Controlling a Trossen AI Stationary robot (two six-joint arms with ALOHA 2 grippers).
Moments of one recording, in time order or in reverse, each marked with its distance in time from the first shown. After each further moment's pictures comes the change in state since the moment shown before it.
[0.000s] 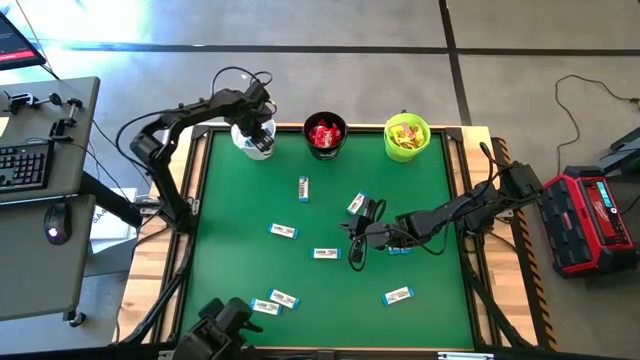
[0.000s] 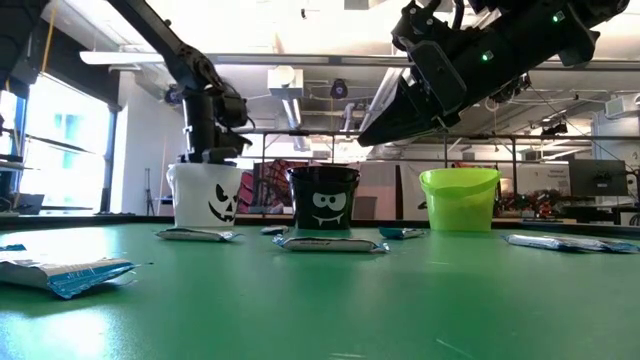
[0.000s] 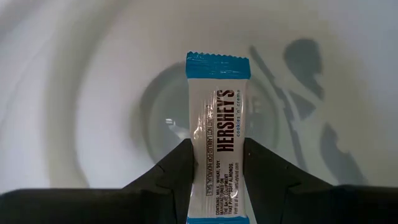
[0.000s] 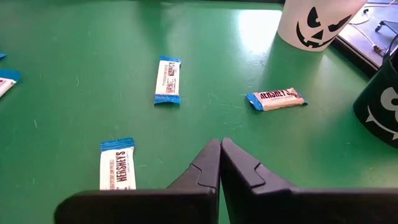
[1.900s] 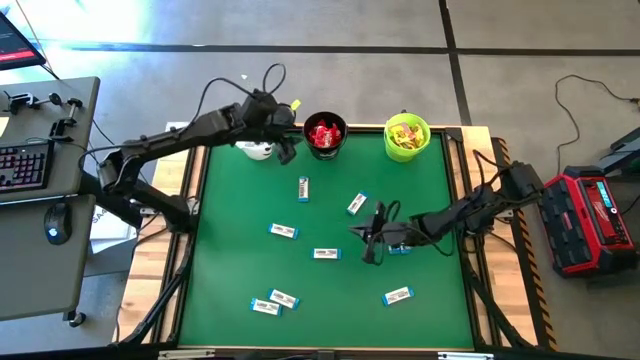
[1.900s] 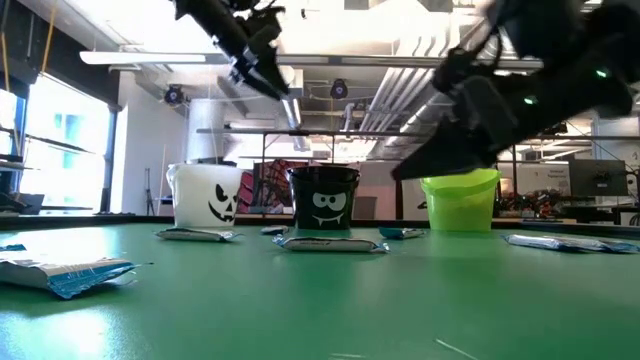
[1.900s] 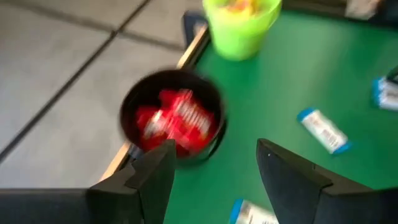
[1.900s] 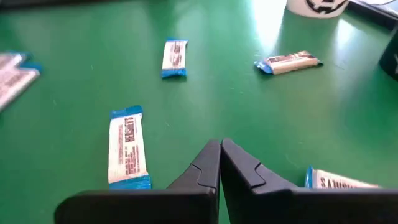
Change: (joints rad) left arm -0.442 -0.368 -0.007 0.324 0.003 -0.096; right arm 0.005 -0.012 -0.280 0.355 -0.068 0.108
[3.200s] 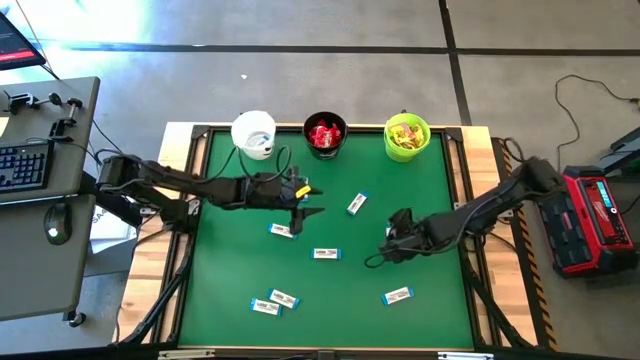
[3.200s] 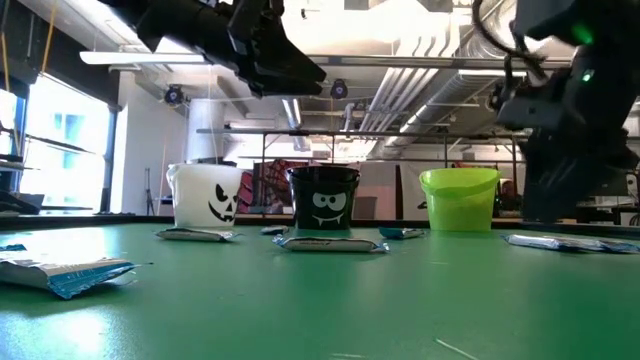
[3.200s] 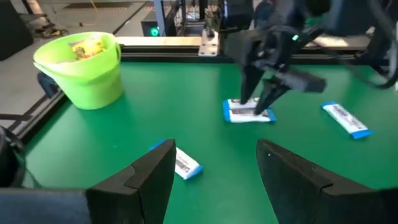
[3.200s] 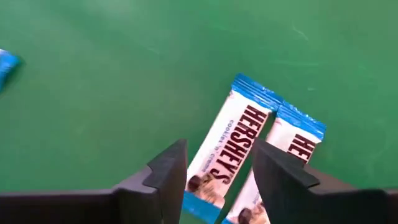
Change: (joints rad) left arm -0.493 -0.003 -0.490 0.795 -0.083 -0.110; right arm 0.109 -0.168 0.230 -1.274 -0.121 1.072
